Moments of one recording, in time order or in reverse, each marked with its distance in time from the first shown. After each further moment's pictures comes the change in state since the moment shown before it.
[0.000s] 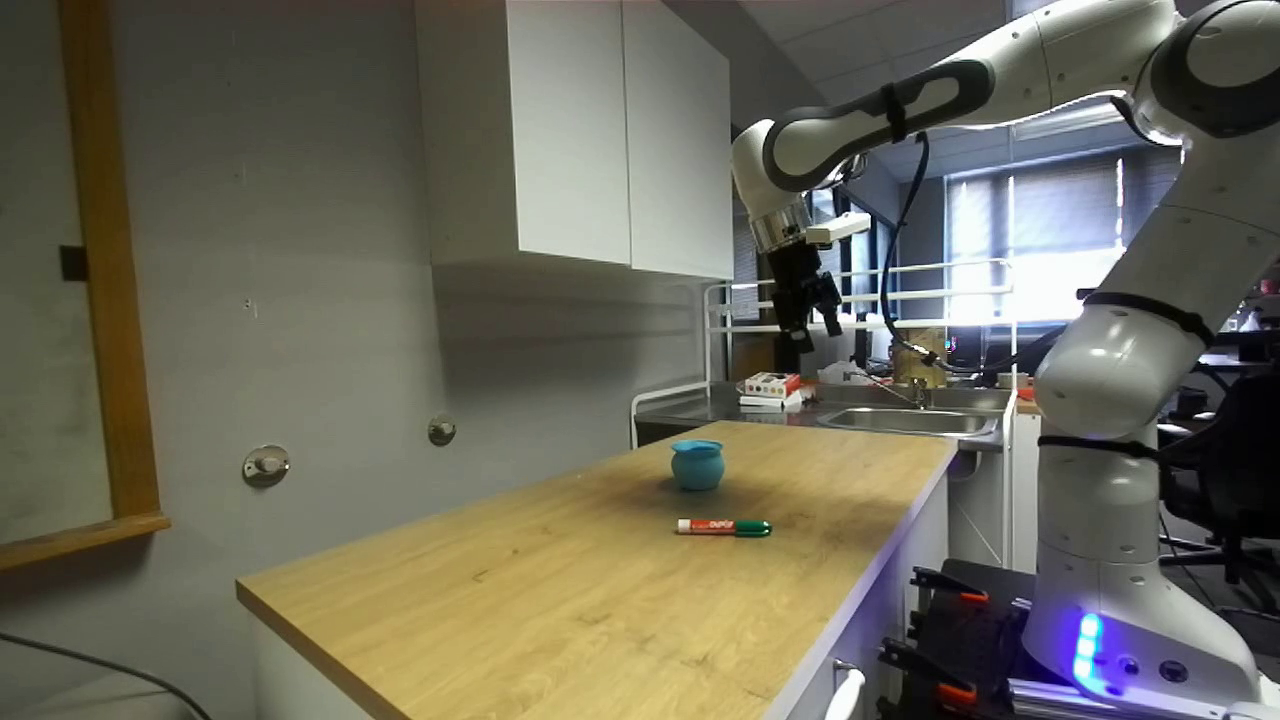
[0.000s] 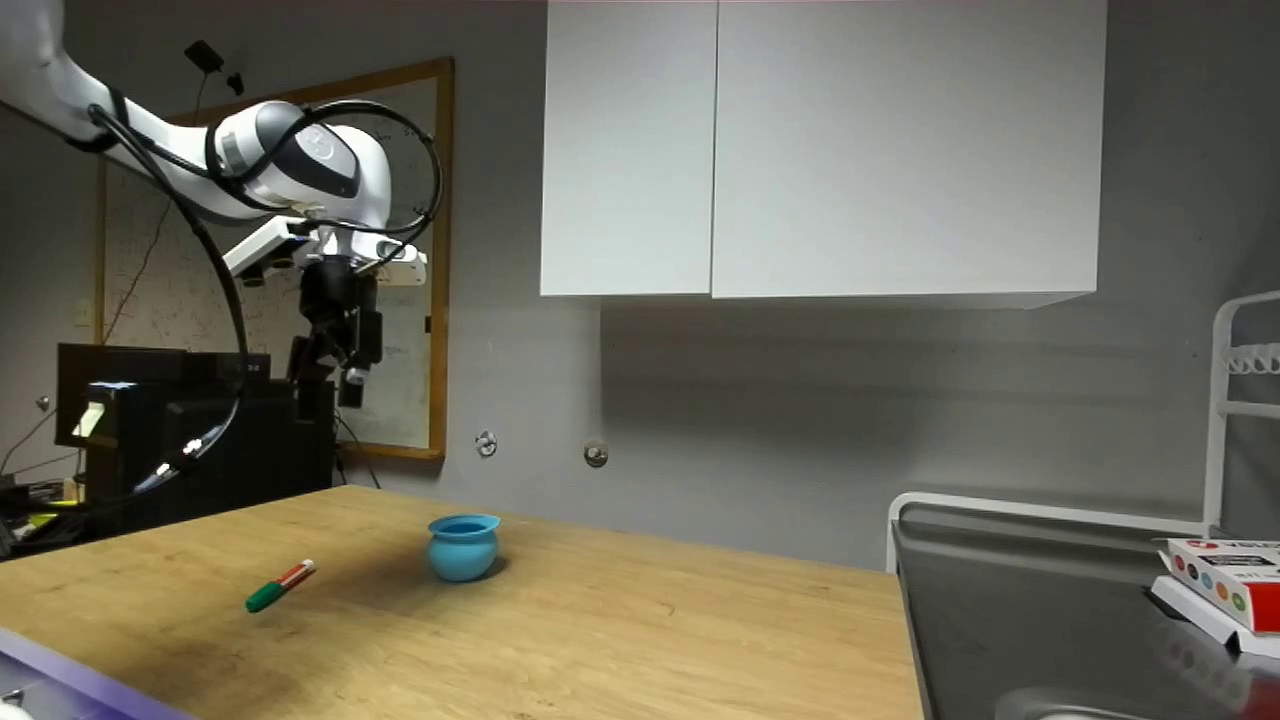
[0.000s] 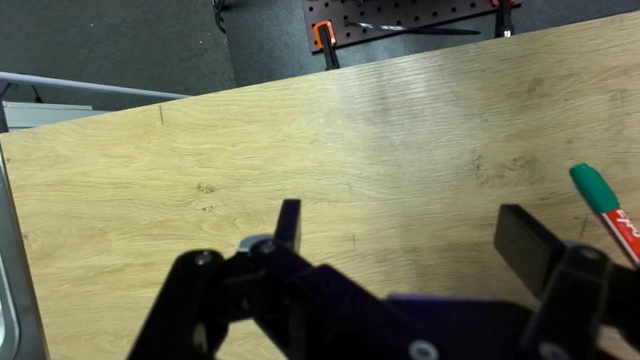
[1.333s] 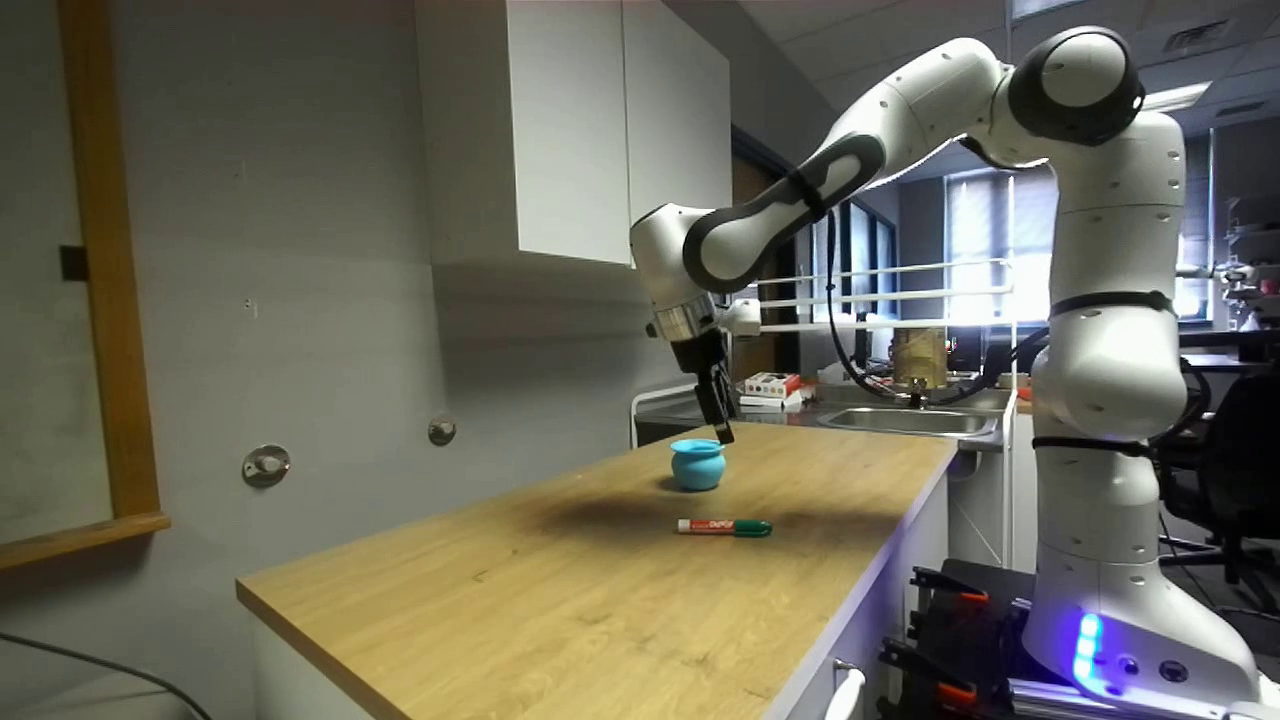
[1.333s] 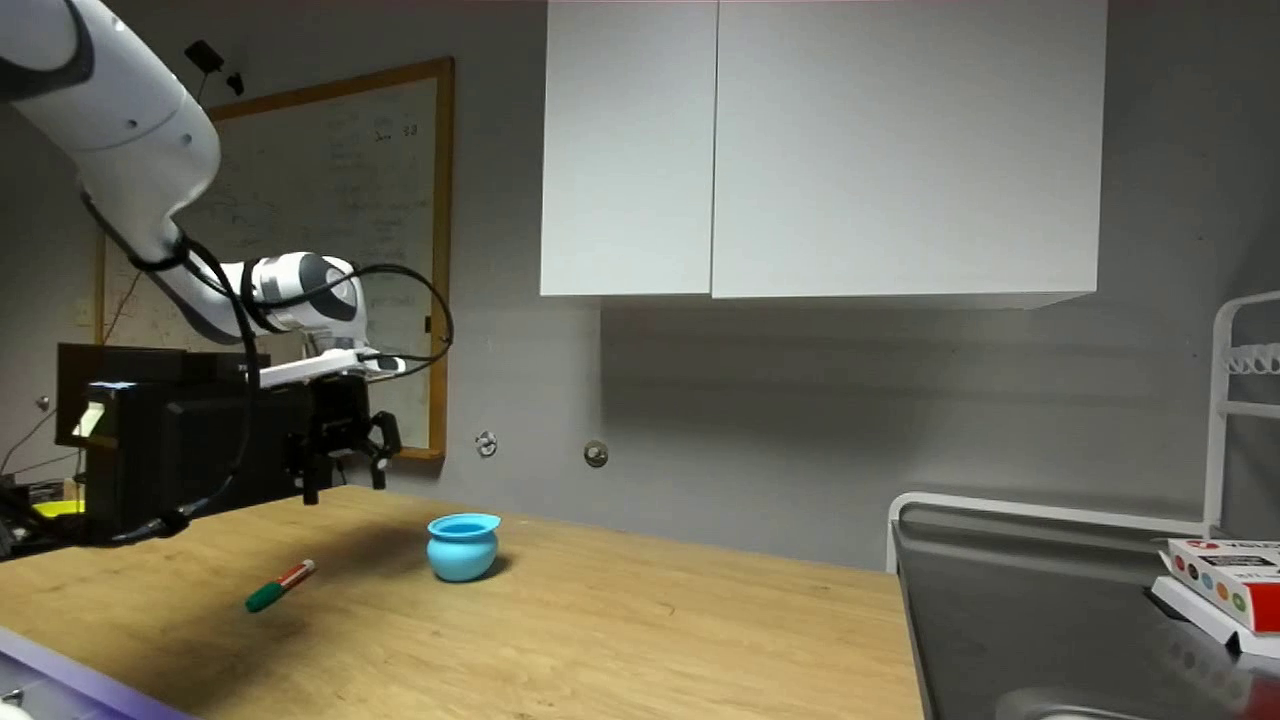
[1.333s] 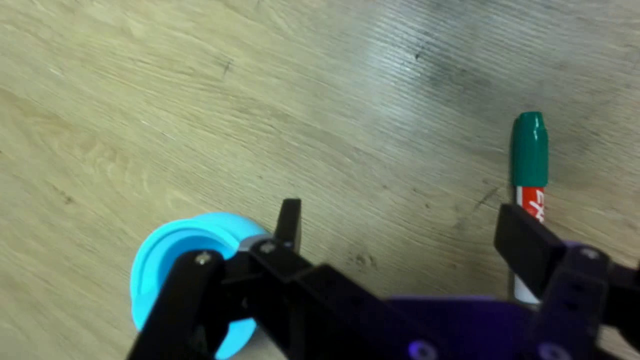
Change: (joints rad) arm 0.213 0.443 0.069 0.086 -0.127 0.323 -0.201
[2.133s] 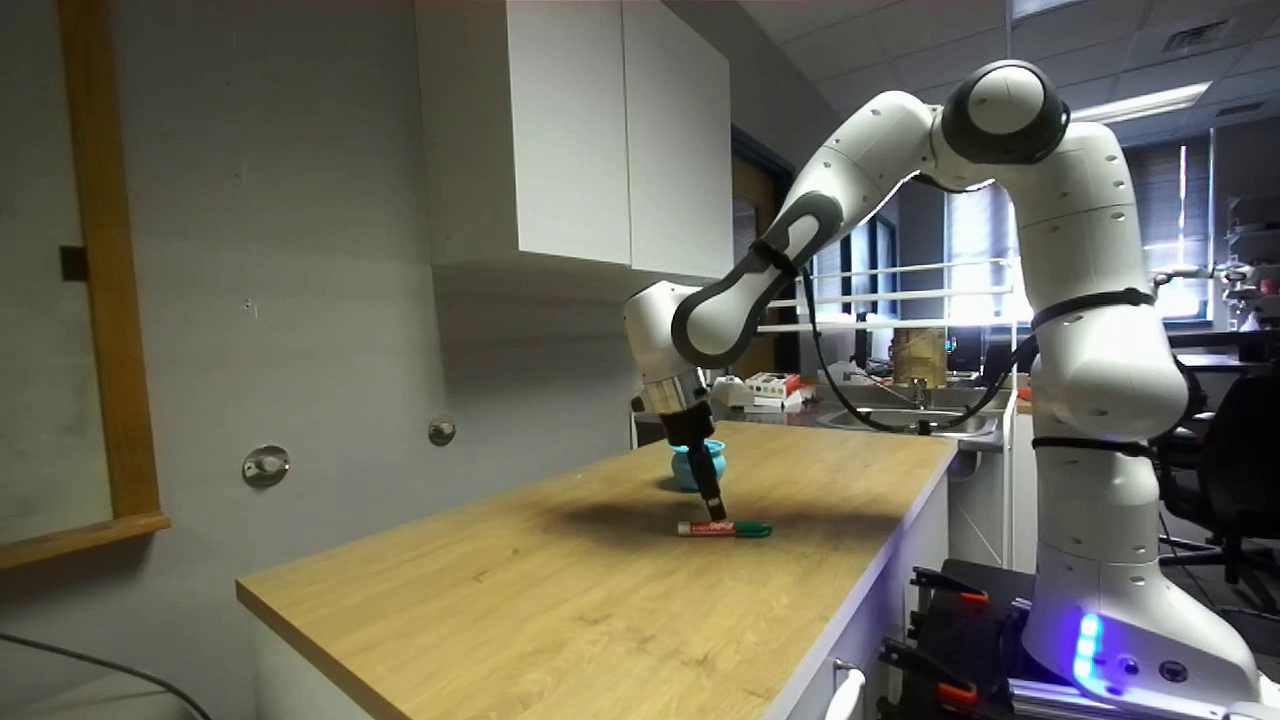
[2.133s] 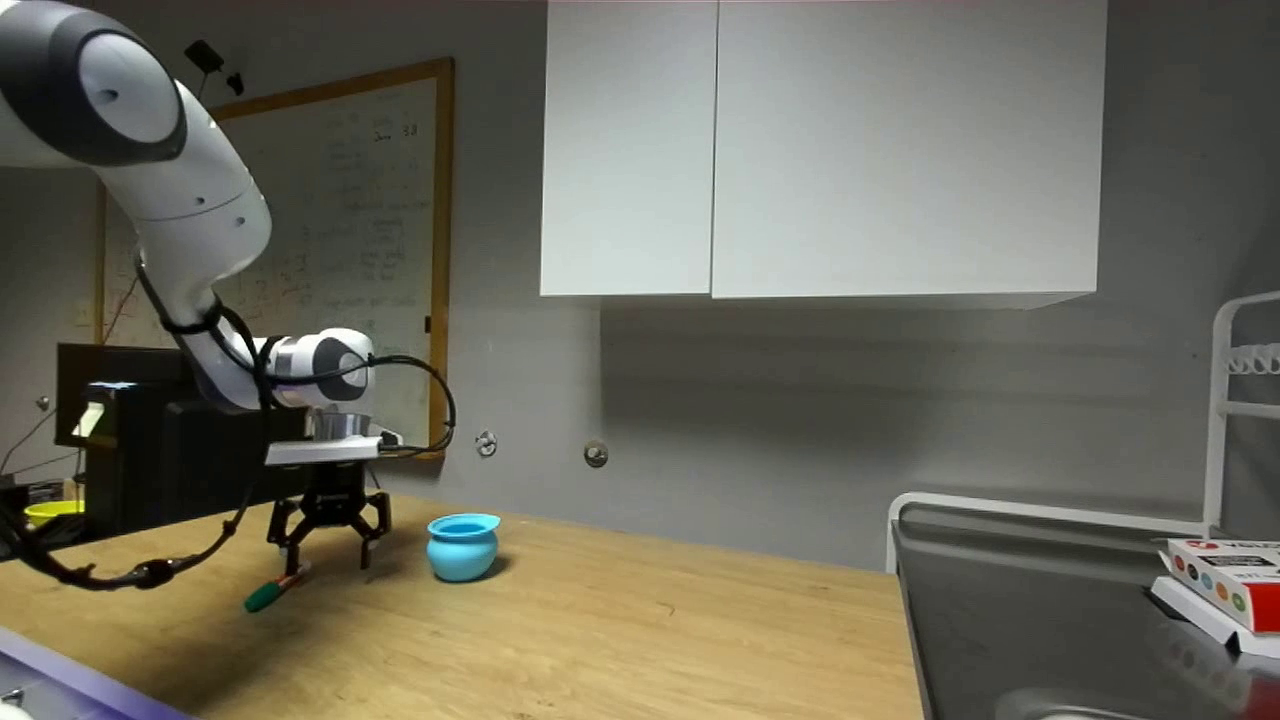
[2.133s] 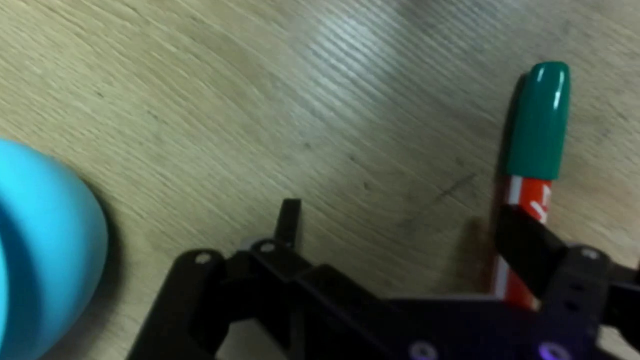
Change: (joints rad) arm 0.006 0.190 -0.011 -0.062 0.099 0.259 -0.217
